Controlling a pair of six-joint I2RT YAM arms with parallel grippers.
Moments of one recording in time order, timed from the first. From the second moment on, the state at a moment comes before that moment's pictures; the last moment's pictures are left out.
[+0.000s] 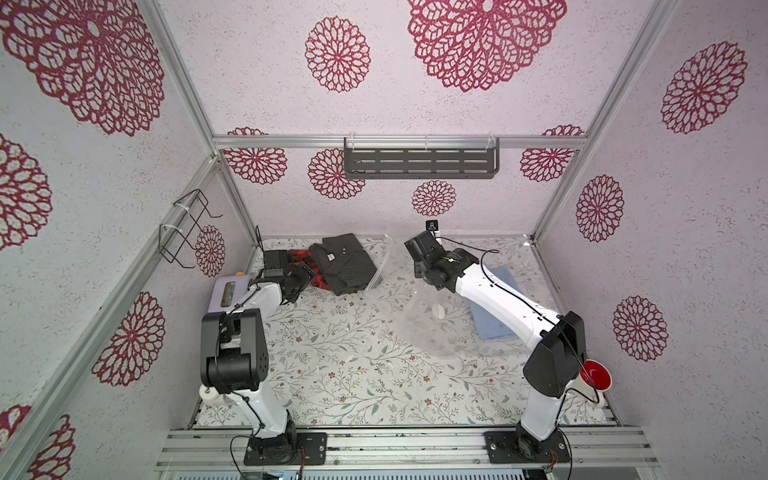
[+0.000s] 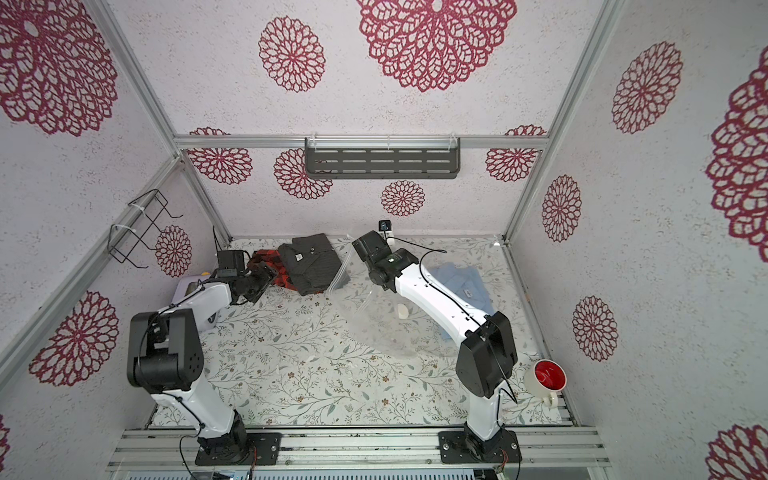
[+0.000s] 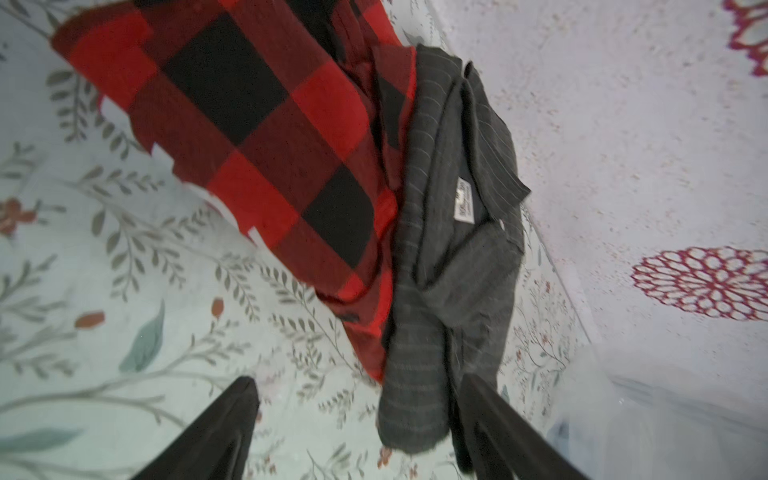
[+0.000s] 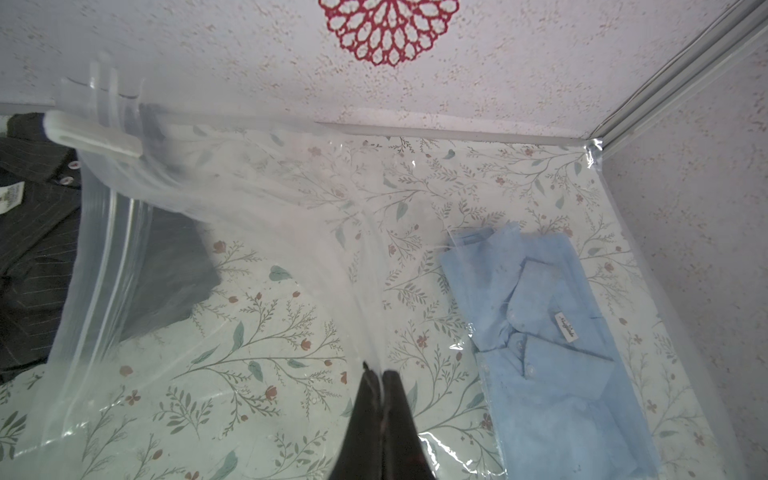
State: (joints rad) left arm 0.12 1.84 1.21 -0.21 0.20 -0.78; right arm 0.71 1.82 1.75 -0.81 0.64 0.46
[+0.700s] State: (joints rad) left arm 0.19 2.20 1.61 -0.44 0.04 -0.73; right arm 0.65 1.69 1.58 -0.71 0.54 0.46
